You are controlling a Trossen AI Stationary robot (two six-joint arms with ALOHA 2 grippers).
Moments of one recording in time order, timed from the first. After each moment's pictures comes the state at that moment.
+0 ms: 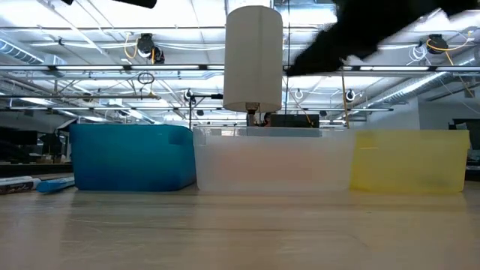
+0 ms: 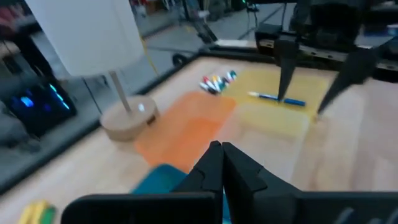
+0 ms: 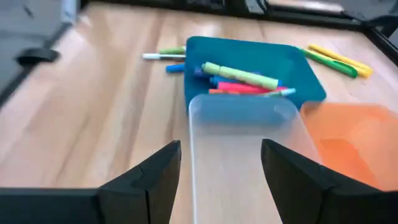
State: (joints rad) left arm -0.74 1.54 1.10 -0.63 -1.22 -0.90; right arm 0.39 1.48 0.78 0.16 0.39 0.13
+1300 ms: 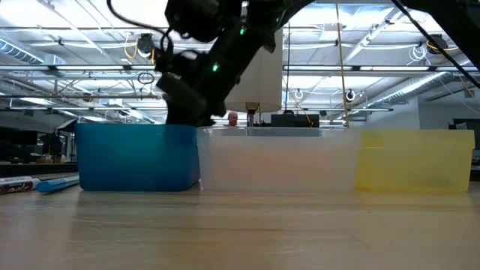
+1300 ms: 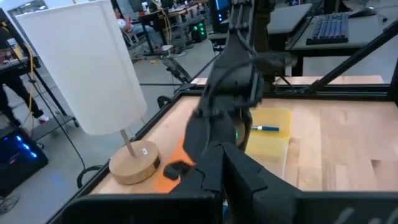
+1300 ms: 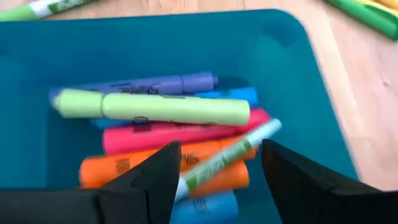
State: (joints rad) left arm -0.89 1.18 1.10 -0.71 -1.26 -0.61; right arm 0.07 2.24 1.73 -0.41 0.21 0.08
